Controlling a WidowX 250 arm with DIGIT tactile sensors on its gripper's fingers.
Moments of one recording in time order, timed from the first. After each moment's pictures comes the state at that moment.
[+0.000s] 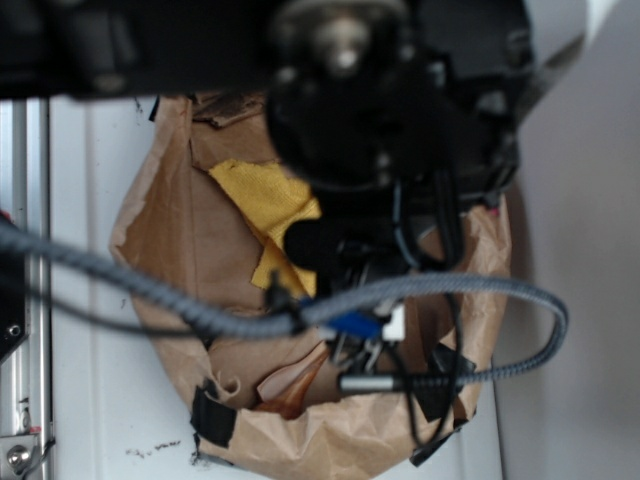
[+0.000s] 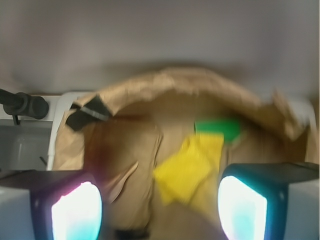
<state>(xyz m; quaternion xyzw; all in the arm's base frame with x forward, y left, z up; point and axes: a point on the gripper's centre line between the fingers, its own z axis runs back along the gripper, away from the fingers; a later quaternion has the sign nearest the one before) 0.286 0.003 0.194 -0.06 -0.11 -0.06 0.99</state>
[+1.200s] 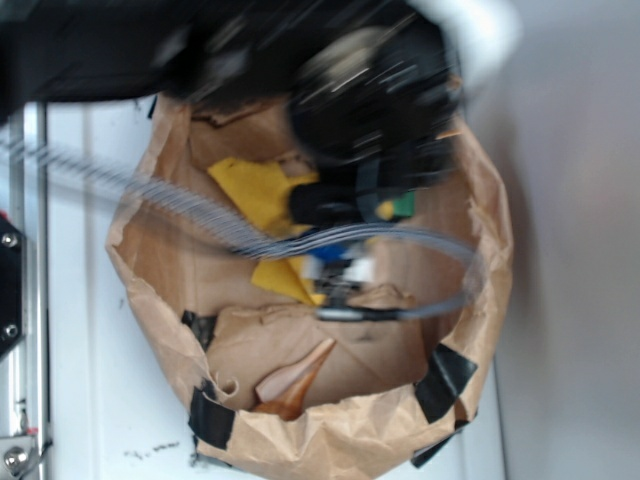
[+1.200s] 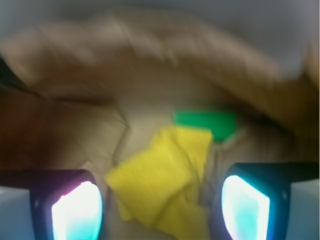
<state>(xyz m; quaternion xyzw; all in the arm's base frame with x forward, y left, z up) 0.273 0.015 0.121 -0.02 -0.12 -0.07 0.99</state>
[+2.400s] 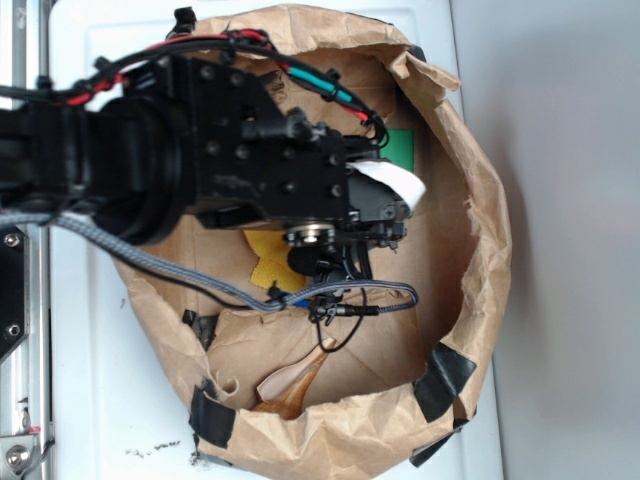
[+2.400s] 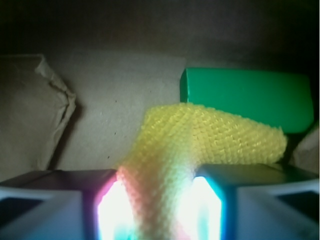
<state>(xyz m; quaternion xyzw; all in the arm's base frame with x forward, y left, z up) 0.289 0.015 0.037 0.03 -0.11 -0.06 0.99</state>
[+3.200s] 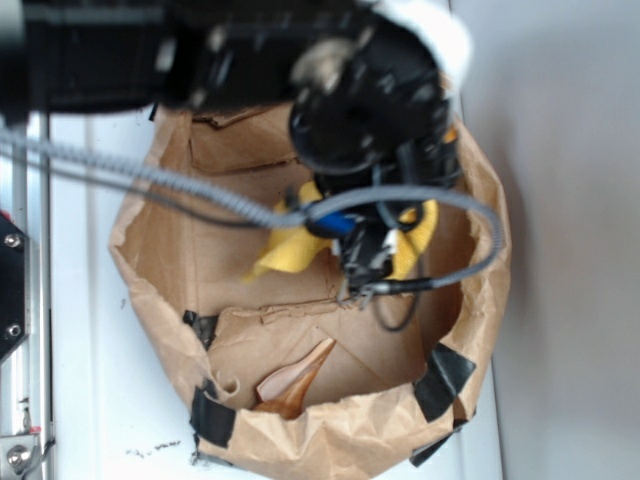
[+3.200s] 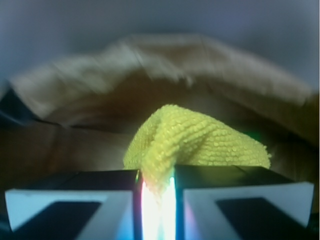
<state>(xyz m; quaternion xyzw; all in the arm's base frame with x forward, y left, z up) 0.299 0.010 0.144 -0.10 -0.14 -0.05 0.98</state>
